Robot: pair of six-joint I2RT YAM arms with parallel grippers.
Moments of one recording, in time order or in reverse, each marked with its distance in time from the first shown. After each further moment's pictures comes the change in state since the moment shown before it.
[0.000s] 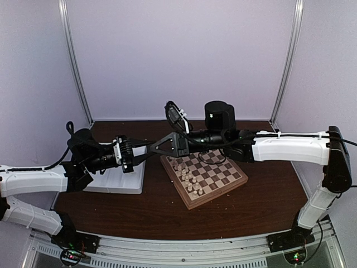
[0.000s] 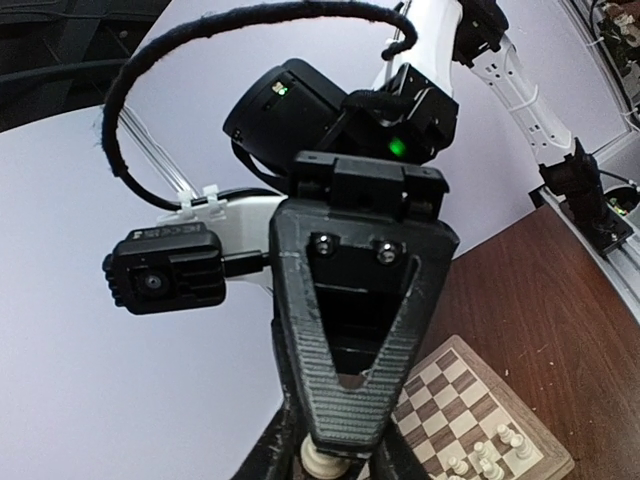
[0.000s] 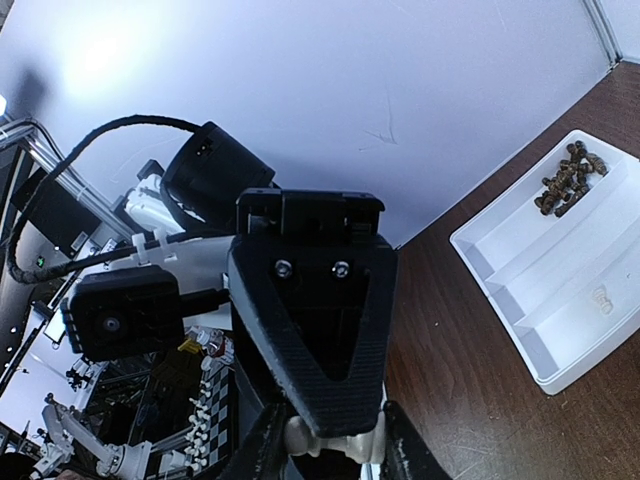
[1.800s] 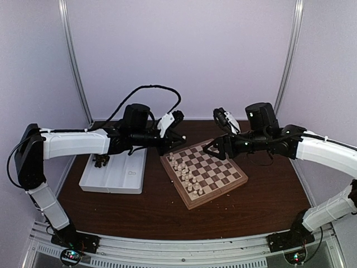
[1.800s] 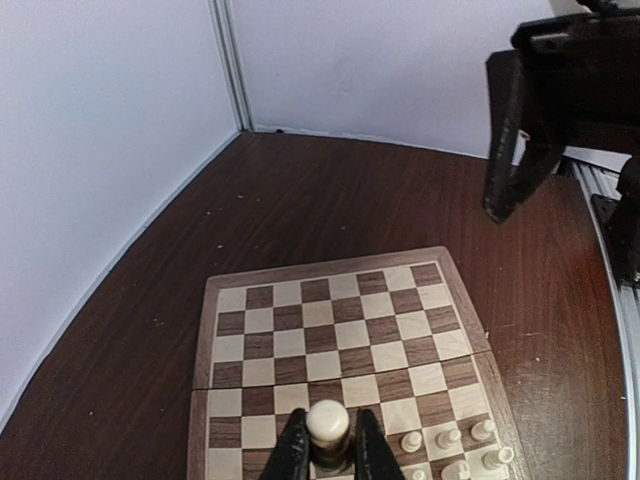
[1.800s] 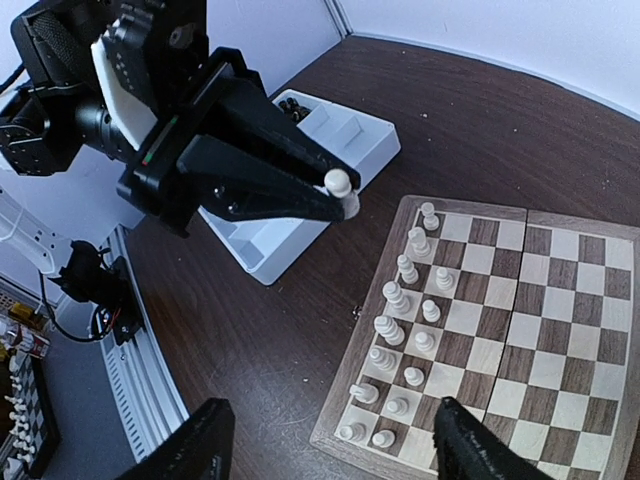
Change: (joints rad) left arm 0.008 0.552 0.634 -0.616 -0.169 -0.388; right arm -0.224 -0.397 -0.243 -0.542 0.340 -0.393
